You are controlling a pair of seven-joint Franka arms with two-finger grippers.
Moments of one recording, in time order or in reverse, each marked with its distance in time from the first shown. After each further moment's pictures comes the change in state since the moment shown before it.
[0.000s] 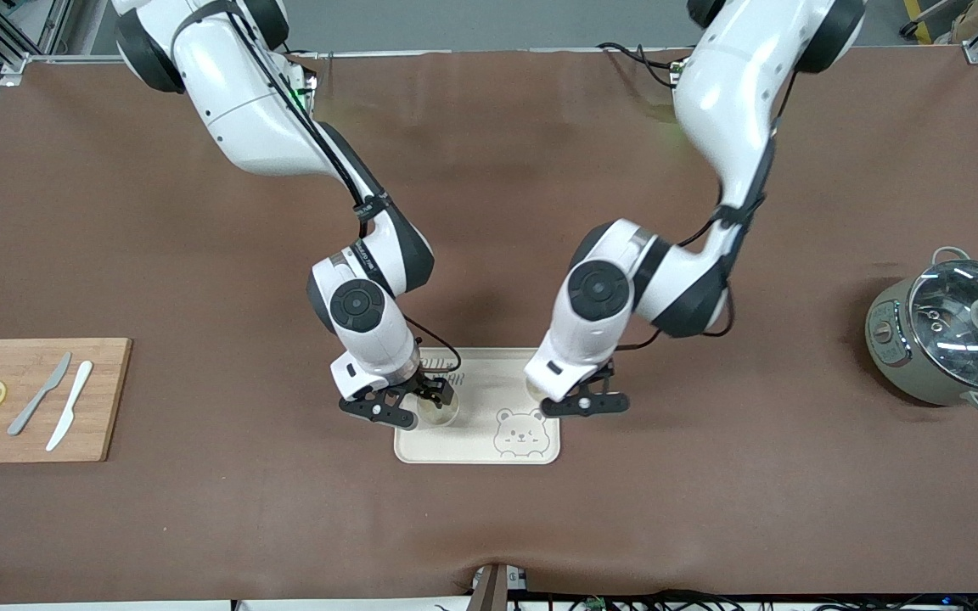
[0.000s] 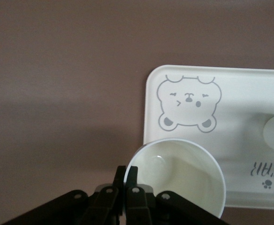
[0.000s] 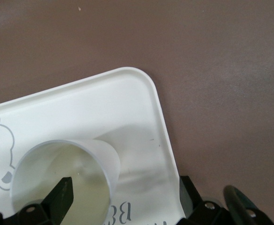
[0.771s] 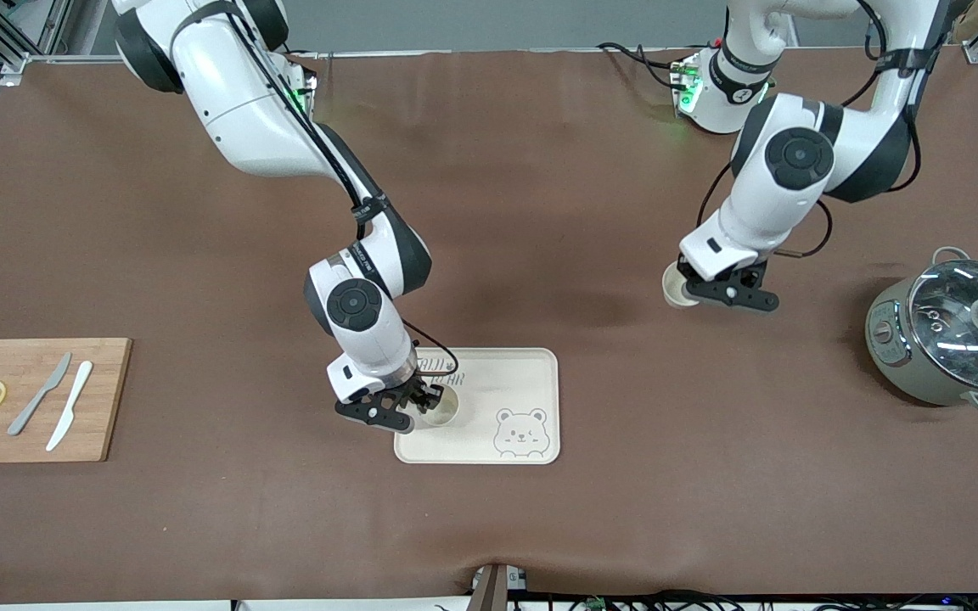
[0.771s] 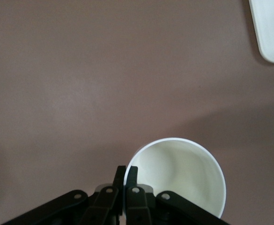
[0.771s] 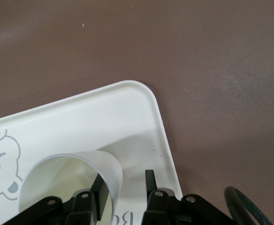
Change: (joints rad) left arm 0.218 -0.674 -0.020 -0.962 -0.001 0.263 0.485; right arm 0.000 0.000 -0.010 0.009 -0.002 0.025 0.010
